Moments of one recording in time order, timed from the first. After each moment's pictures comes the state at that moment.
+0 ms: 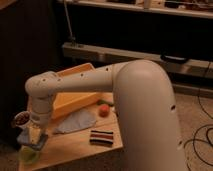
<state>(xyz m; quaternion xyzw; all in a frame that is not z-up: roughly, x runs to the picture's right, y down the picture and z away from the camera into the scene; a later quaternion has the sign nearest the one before) -0.309 0.195 0.646 -0.52 -0.08 0.15 0.84</state>
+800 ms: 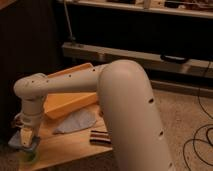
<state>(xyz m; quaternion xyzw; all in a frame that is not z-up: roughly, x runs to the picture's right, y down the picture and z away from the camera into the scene) -0.341 0.207 0.648 -0.53 -0.08 0.12 0.84</state>
